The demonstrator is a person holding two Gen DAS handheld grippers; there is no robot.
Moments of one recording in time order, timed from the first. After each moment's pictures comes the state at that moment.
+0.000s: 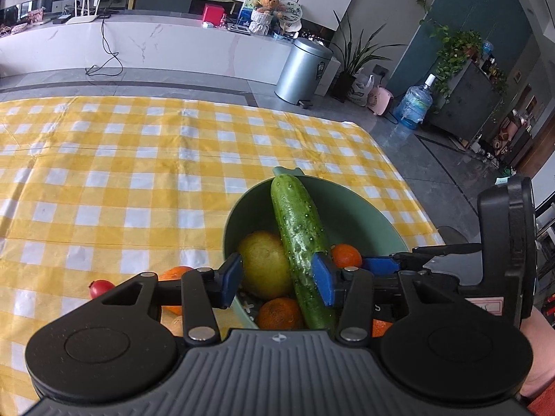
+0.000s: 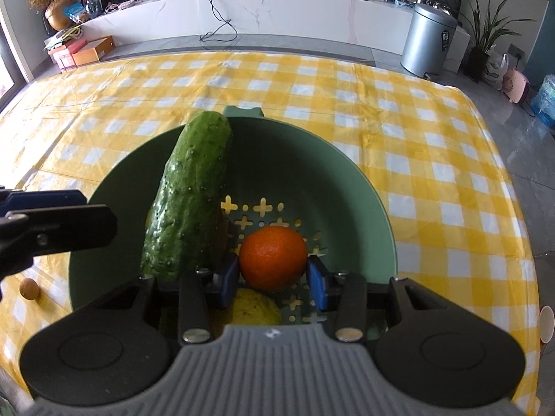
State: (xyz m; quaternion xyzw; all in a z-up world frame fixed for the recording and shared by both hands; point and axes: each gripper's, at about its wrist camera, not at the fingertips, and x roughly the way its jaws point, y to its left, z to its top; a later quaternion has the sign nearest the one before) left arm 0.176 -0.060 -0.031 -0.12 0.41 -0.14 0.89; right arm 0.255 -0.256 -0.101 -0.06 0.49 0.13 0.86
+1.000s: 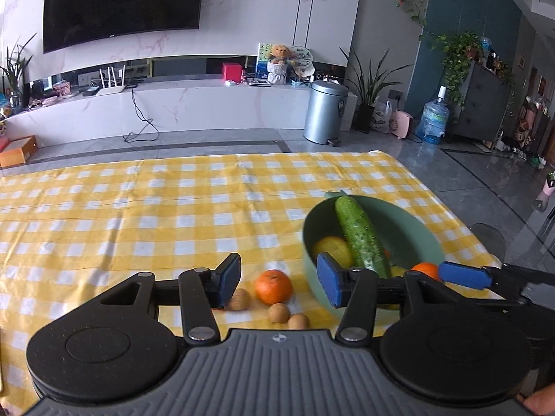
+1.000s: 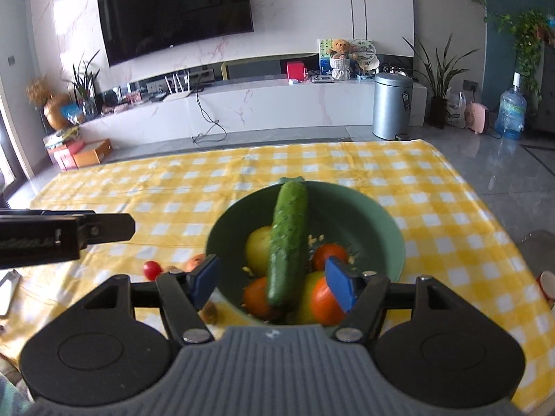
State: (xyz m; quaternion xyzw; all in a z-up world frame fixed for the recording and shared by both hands) left arm 0.098 -0.018 0.006 -0.03 0.33 -0.09 0.94; right arm 0.112 -0.221 -0.044 0.04 0.32 0.09 0.94
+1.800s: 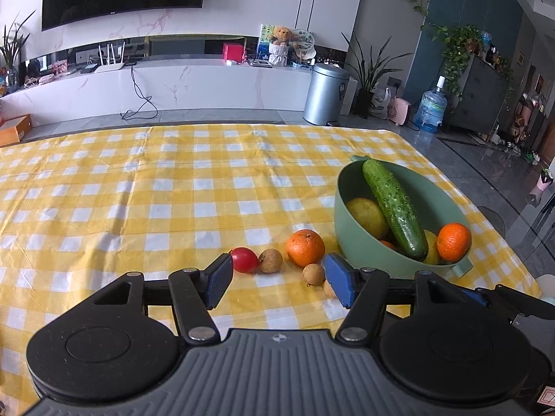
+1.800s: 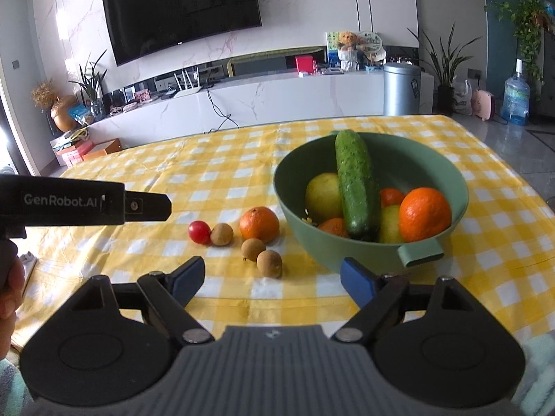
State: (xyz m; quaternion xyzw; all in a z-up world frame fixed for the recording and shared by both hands) left arm 0.094 0.028 -0.034 -0.05 0.35 -0.11 0.93; right arm 0.084 -0.166 -0.092 0.05 0.33 0.10 0.94
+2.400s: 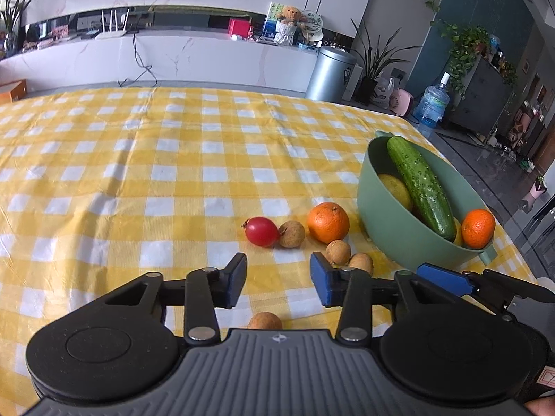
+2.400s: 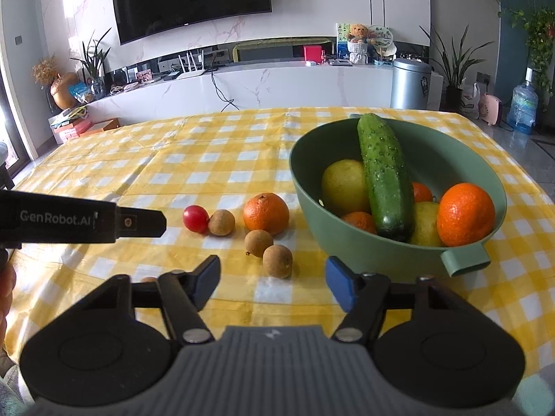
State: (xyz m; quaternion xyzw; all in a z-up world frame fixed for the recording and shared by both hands) left arm 0.109 0.056 -0.070 -0.09 0.39 -0.12 0.91; right arm 0.109 -0.147 -0.118 0.01 0.35 0.10 0.93
